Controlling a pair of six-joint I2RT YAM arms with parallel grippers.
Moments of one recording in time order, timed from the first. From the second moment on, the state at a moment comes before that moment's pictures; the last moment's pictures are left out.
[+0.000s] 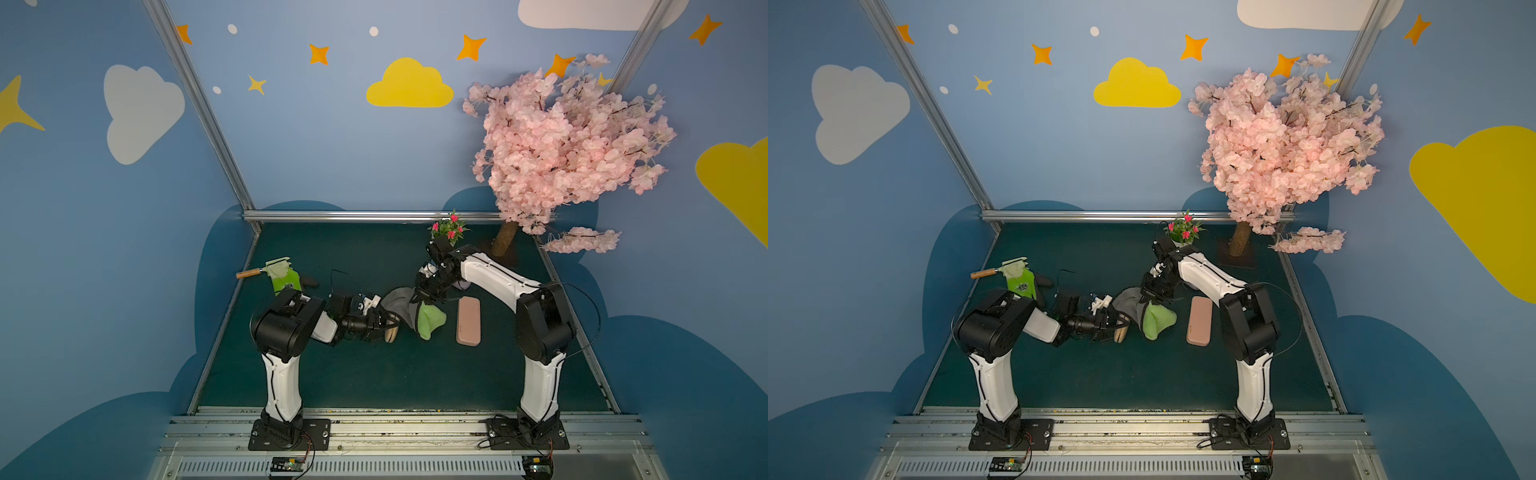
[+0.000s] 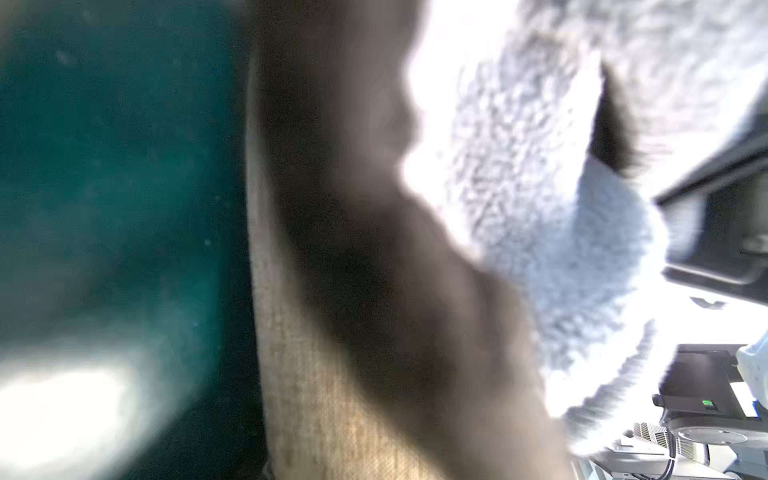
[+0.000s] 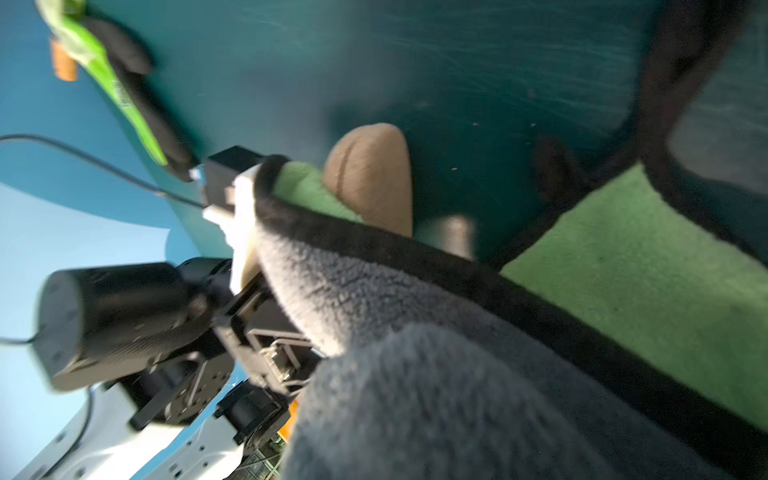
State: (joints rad) left arm -0.35 1.98 0.63 0.71 1.09 -0.98; right arm 0.57 2.01 1.59 -0.92 -0.56 0.70
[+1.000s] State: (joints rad) left arm -0.29 1.85 0.56 0.57 1.00 -0.93; right arm 0.67 1.97 1.61 -1.07 -0.57 0.59
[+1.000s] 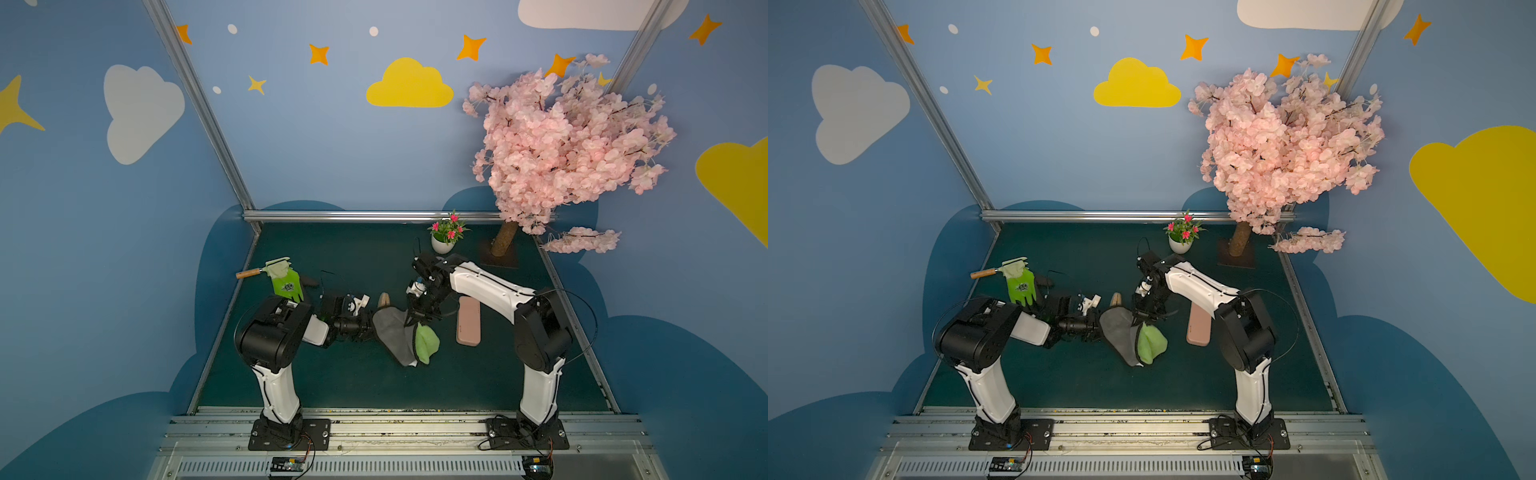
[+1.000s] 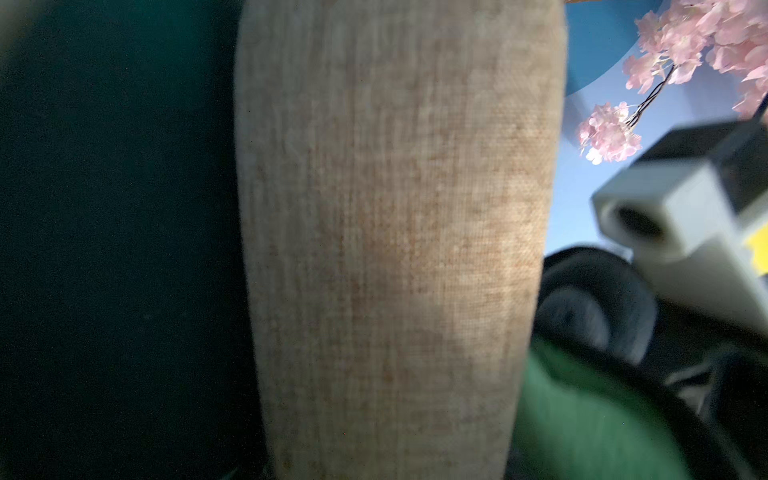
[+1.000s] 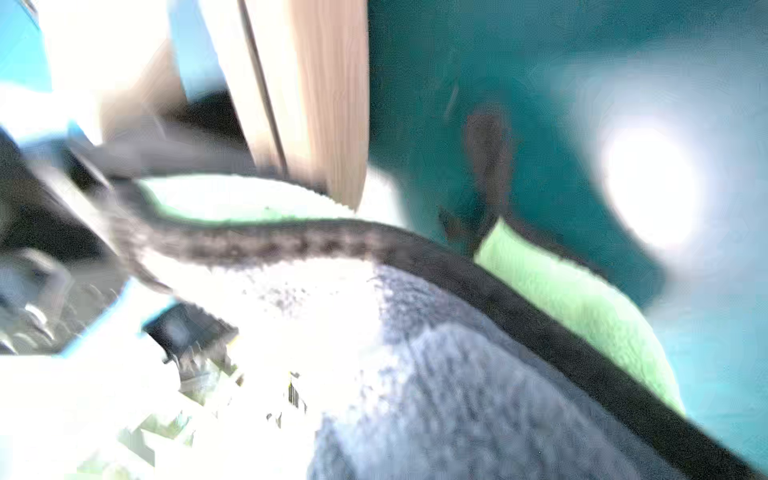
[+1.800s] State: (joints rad) left arm -0.31 1.90 0.61 0.57 1.02 -0.91; right arm 0.75 1.73 1.41 -1.05 -0.60 0.57
